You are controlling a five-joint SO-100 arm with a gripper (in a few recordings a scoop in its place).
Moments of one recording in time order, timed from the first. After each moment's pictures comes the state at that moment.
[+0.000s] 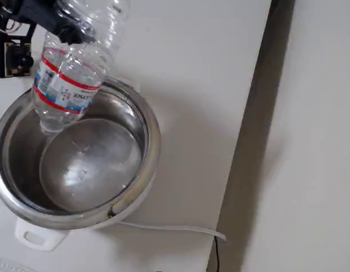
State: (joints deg) arm 13.6 88.0 44.6 45.4 49.0
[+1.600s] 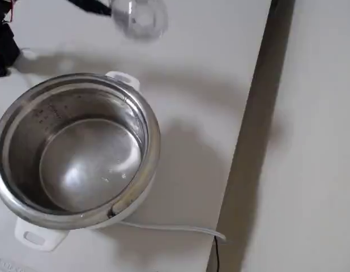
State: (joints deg) arm -8.5 88.4 44.6 61.2 -56.1
